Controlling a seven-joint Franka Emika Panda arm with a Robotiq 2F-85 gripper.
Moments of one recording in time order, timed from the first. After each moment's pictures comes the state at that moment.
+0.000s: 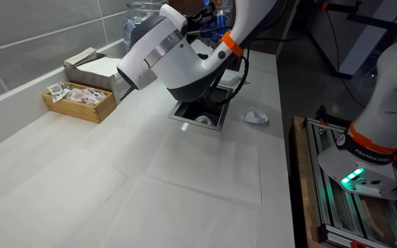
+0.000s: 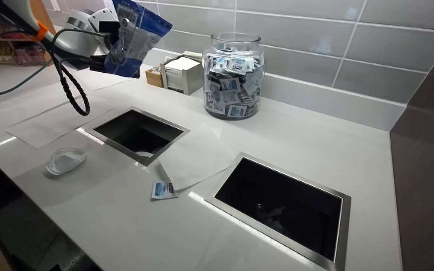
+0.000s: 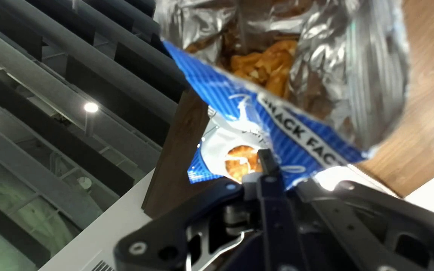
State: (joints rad) arm 0.22 0.61 0.10 -1.73 -1.48 0.86 1.91
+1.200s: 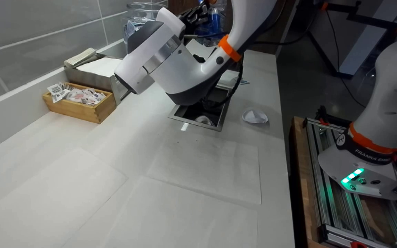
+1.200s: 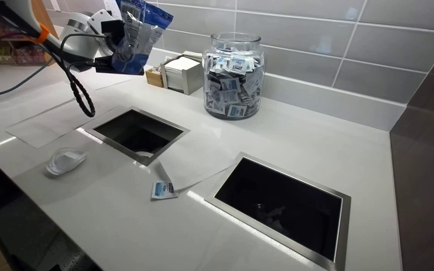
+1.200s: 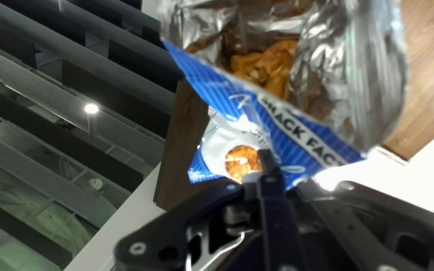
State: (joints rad) arm 0.26 0.62 0.05 -1.71 -1.52 0.88 1.99
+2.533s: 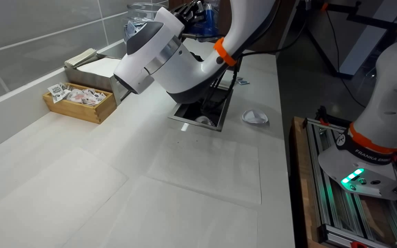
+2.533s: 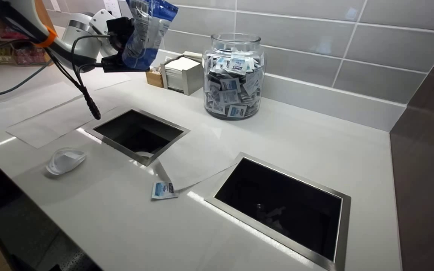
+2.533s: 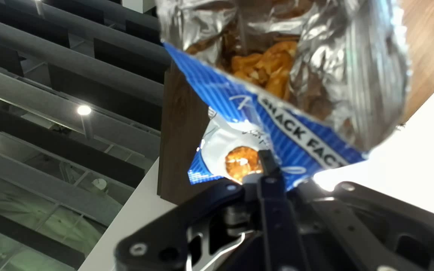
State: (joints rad) arm 0.24 0.63 0.08 -1.71 -1.62 0.89 2.05
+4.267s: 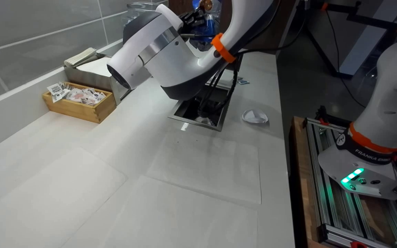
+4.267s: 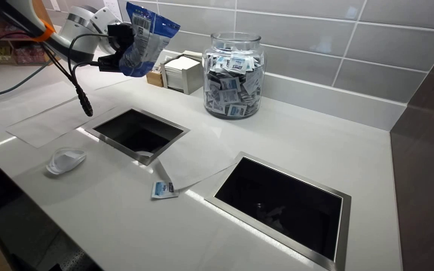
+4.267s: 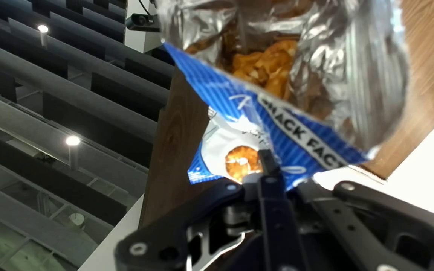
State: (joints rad) arm 0.21 0.62 0.11 -1.68 -1.49 0.95 2.01
